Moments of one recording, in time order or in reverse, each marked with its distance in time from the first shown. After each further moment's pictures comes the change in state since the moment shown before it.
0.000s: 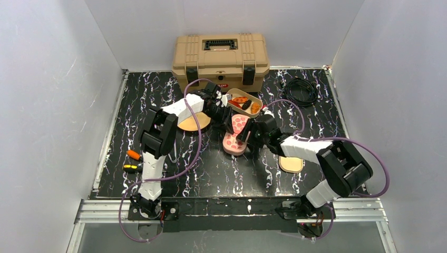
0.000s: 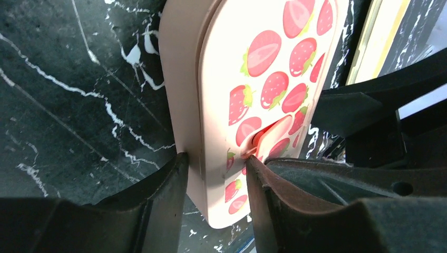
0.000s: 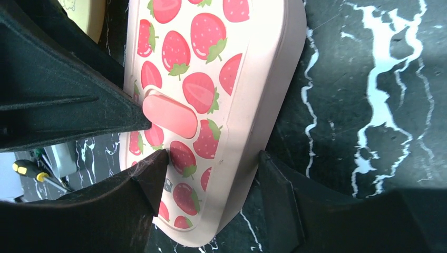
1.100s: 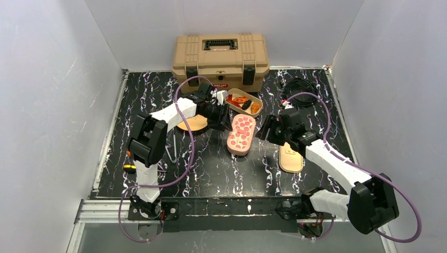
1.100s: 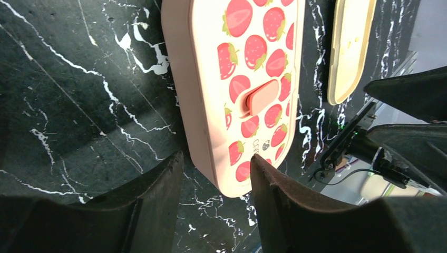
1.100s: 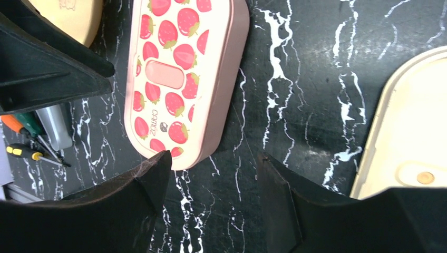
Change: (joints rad) left arm 0.009 -0.187 -0.177 0.144 -0.012 -0.005; right arm -0.146 -0.381 0.047 -0.463 -0.017 -0.159
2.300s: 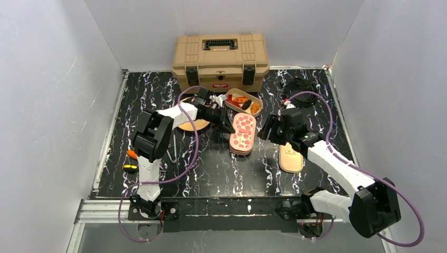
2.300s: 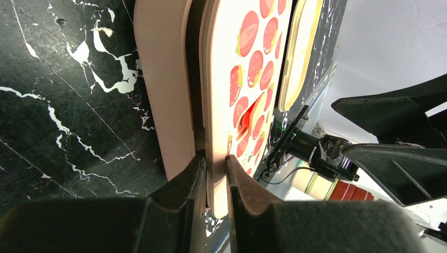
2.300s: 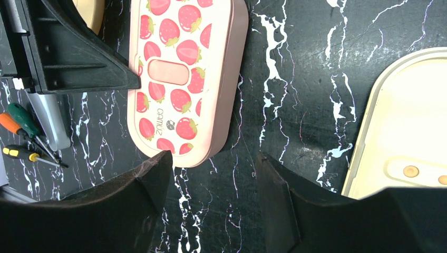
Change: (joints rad) left arm 0.024 0.086 -0.086 0.246 0.222 -0.246; right arm 0.000 -0.026 0.014 -0.024 0.016 -0.010
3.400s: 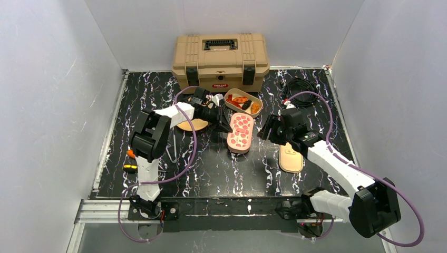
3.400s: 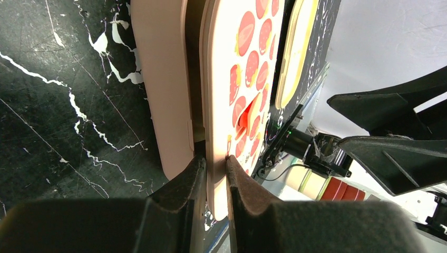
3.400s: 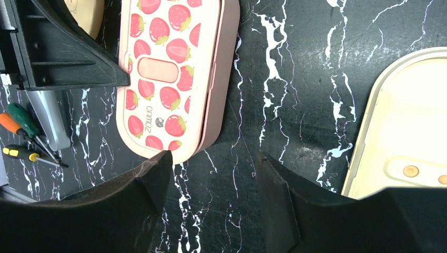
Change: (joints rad) left arm 0.037 -0.013 -0.013 -0.011 0.029 0.001; right arm 0.000 0.000 0.000 -0.001 0.000 0.000
